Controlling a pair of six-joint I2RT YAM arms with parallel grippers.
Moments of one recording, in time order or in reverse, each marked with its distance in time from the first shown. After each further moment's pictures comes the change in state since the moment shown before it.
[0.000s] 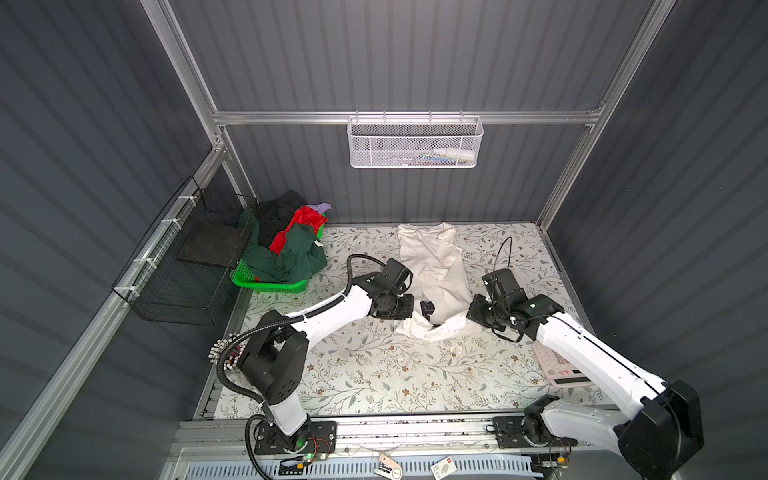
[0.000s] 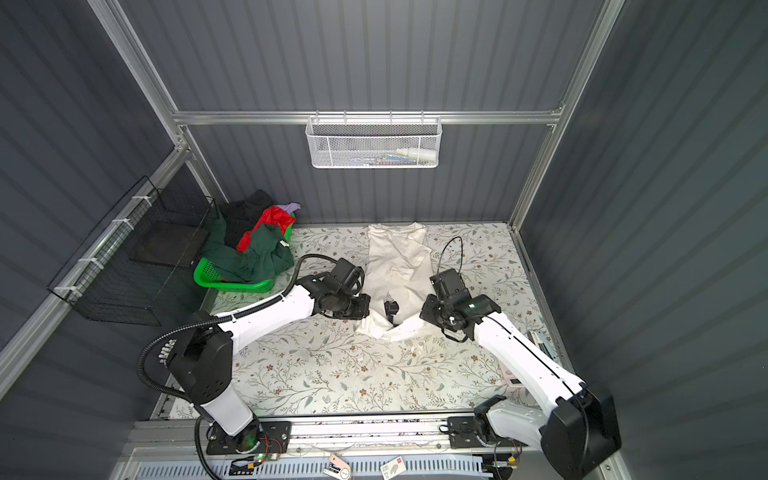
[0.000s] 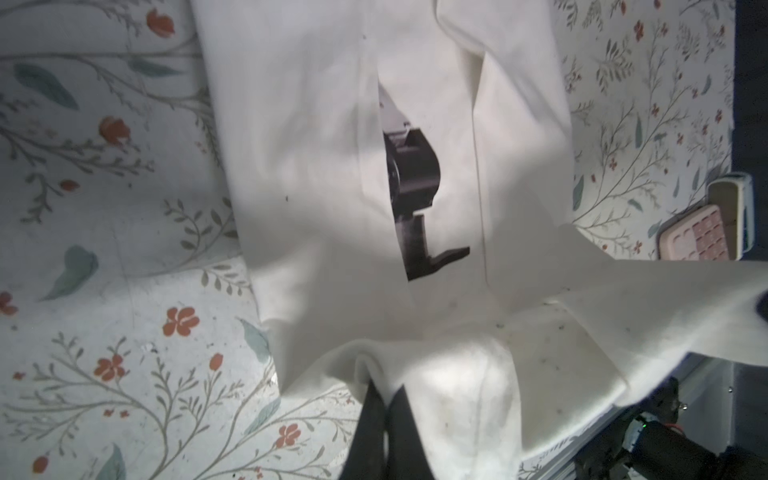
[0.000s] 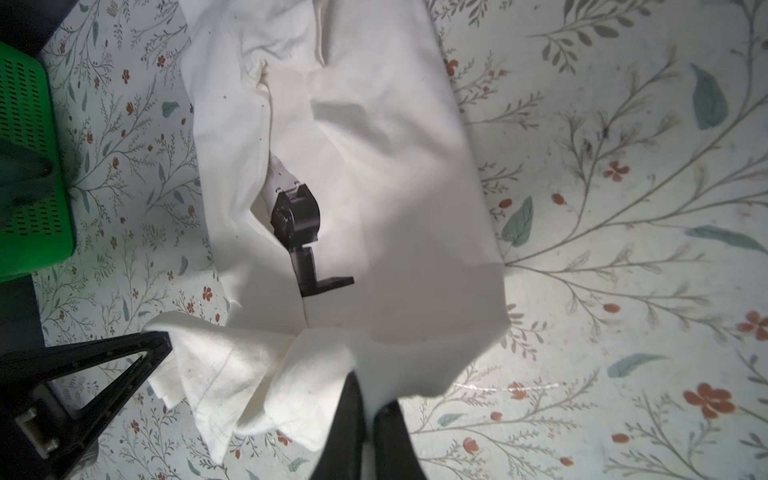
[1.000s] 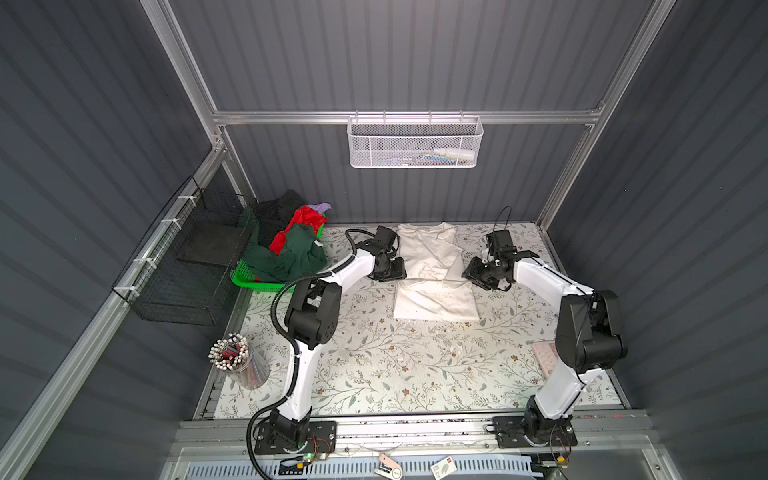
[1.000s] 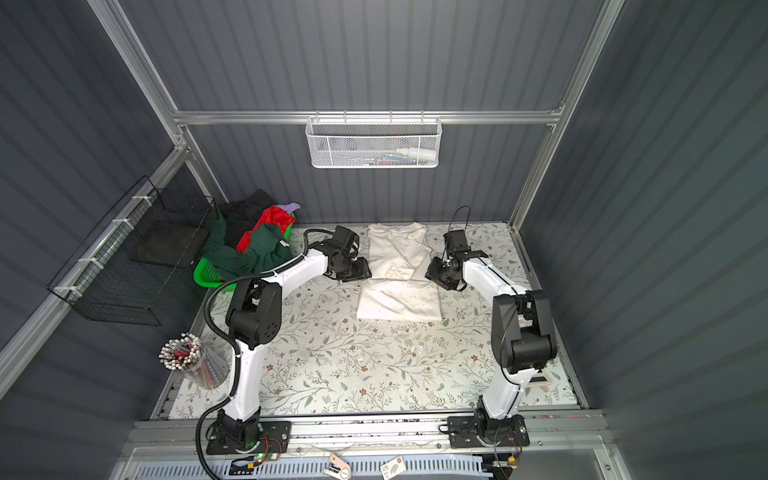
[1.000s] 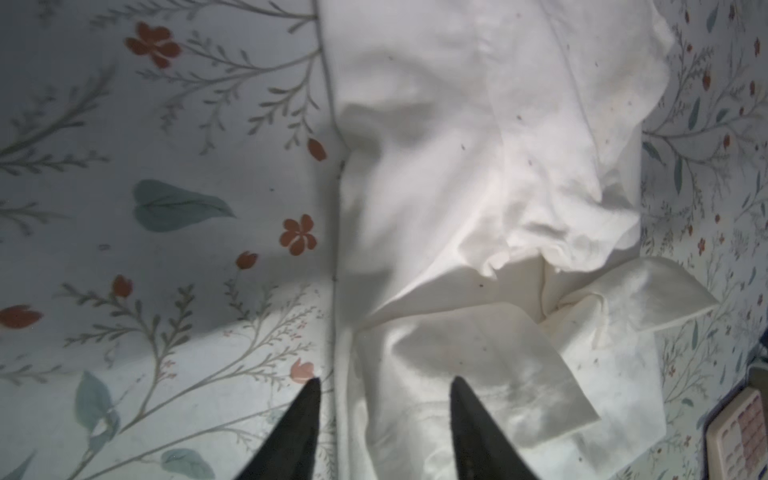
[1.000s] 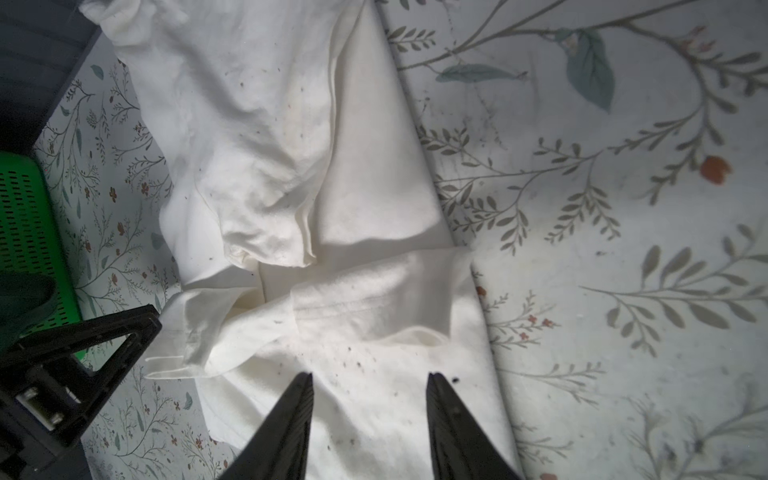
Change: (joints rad) left arm 0.219 0.448 0.456 0.014 0.034 0.102; right arm -0.265 0.539 0.345 0.145 -0.227 -0.186
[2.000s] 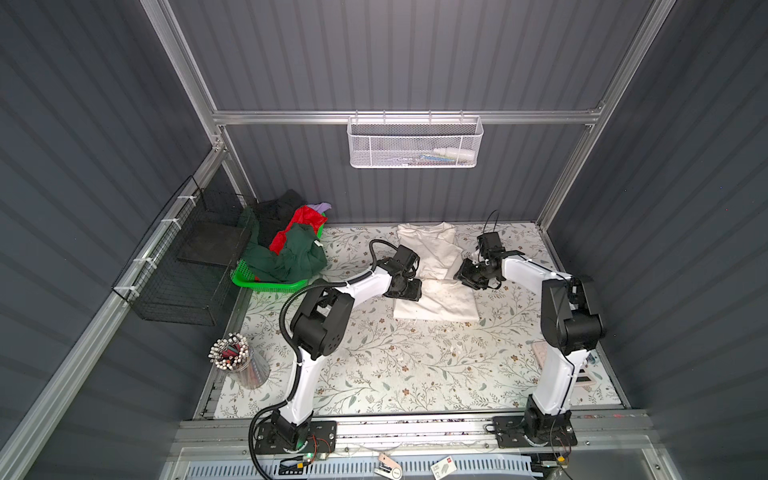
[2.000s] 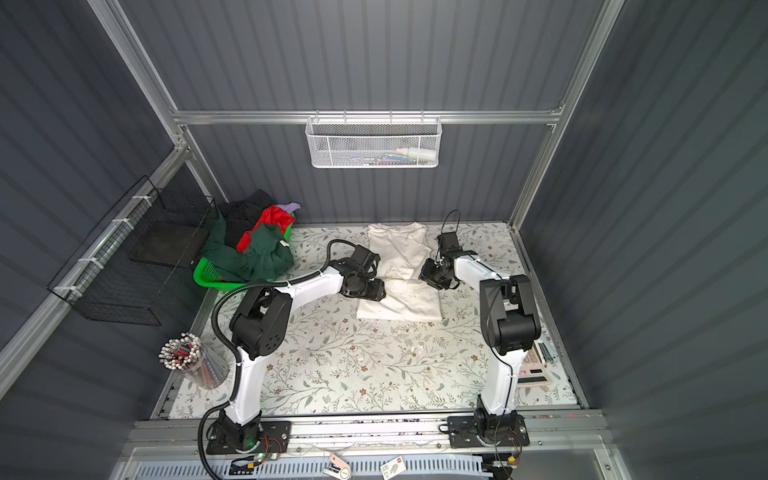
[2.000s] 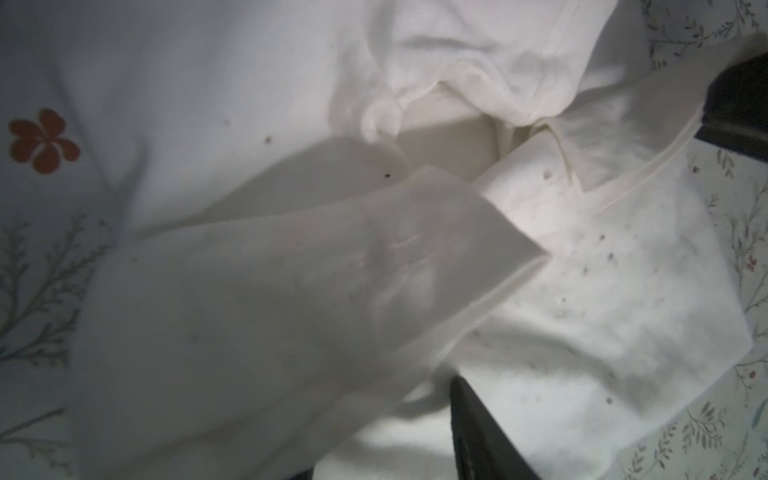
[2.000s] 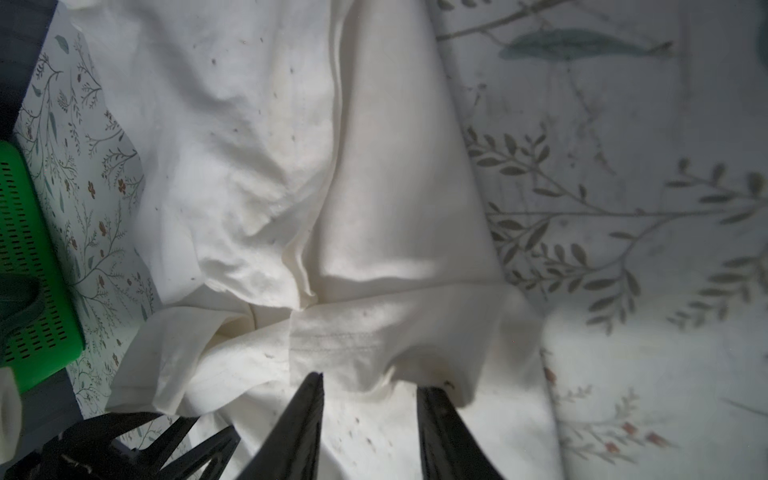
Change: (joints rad) left arm -0.171 -0.023 -0.148 0.104 -0.081 0.117; right arm 0.012 0.207 0.092 0.072 -0.071 -0.002
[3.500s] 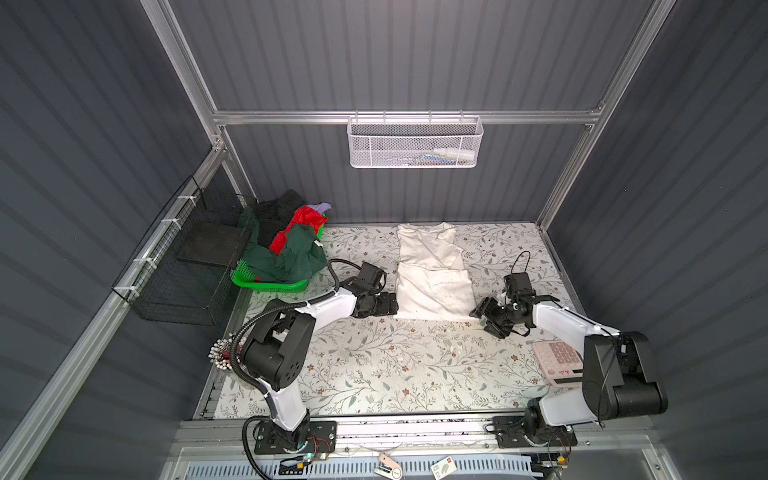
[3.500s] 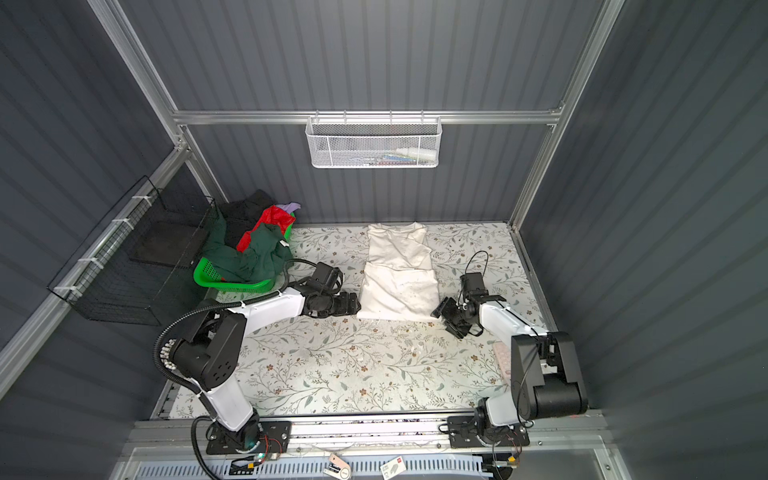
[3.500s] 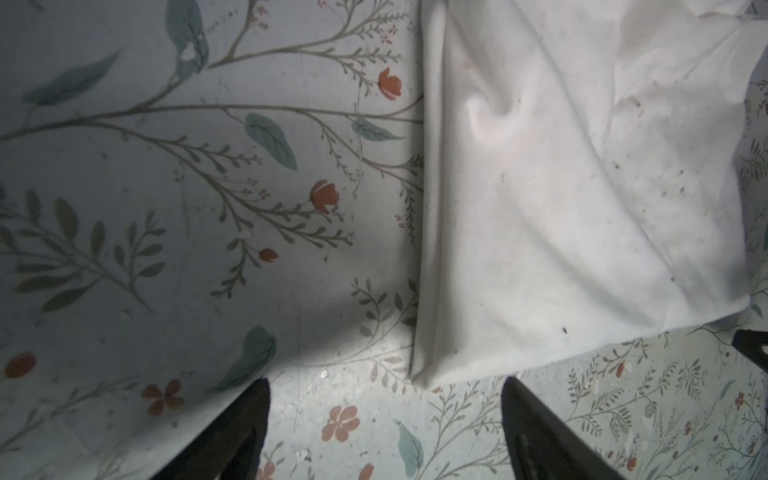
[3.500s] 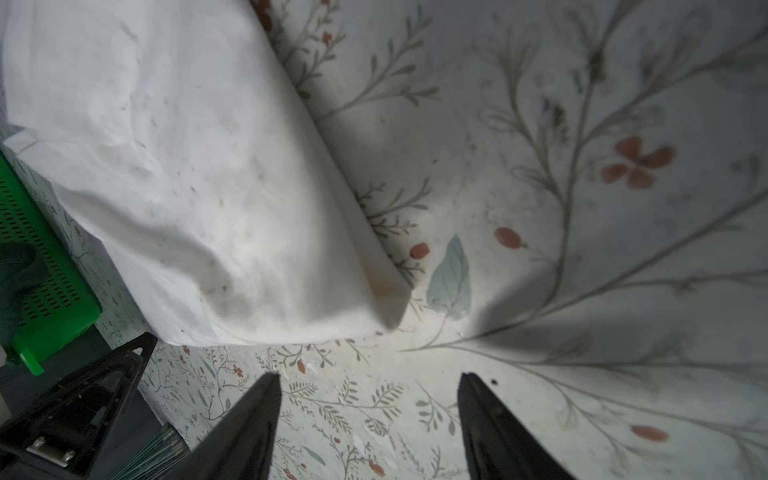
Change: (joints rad) left arm 0.107 -0.415 -0.586 0.181 0.021 -0.211; right arm -0.086 -0.513 -0.644 0.025 -0.073 0.178
